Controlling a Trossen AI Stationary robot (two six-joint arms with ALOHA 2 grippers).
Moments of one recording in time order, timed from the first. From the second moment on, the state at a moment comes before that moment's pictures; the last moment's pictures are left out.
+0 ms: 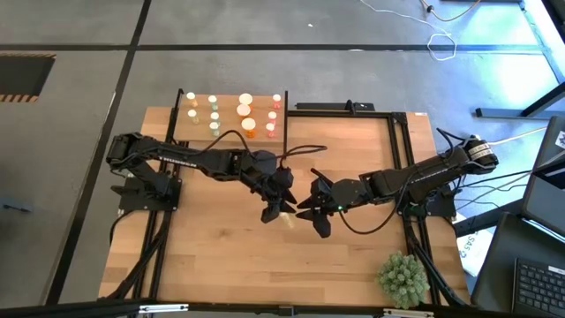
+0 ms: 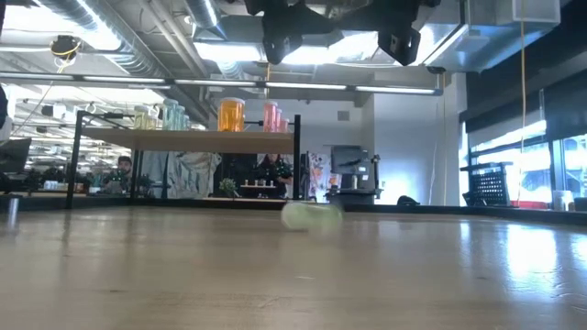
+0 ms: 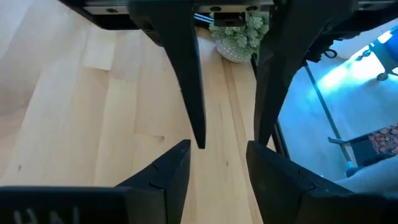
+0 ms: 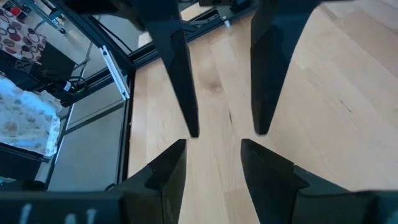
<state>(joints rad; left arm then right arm) -0.05 1.59 1.25 -0.13 0.26 -0.33 0.28 1.41 0.99 -0.08 0.11 0.62</state>
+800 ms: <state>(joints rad) -0.09 1.59 1.24 -0.50 0.19 -0.33 0.28 1.41 0.99 -0.16 0.11 0.67</state>
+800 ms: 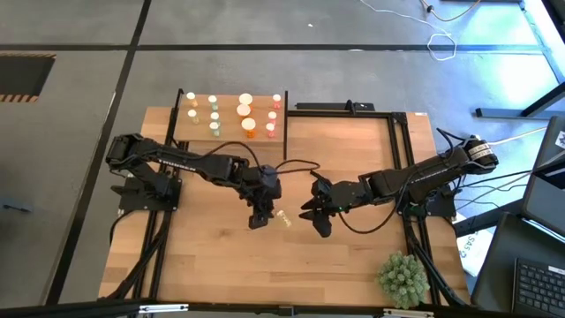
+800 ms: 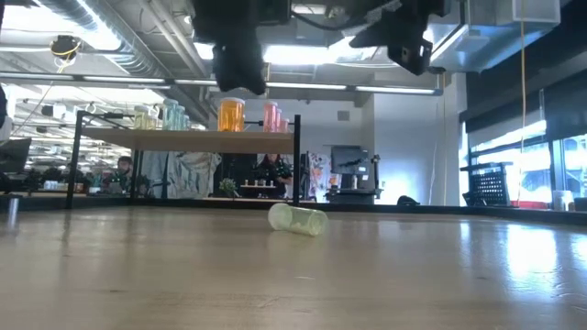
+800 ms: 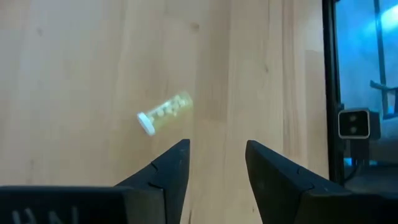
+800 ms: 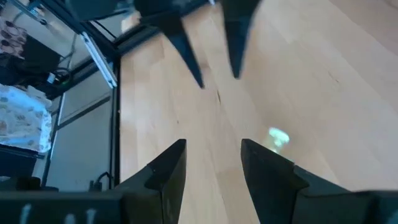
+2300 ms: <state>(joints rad) -0.14 1.79 1.04 -0.10 0.00 0.53 0.28 1.58 0.99 -0.21 0.11 0.81</state>
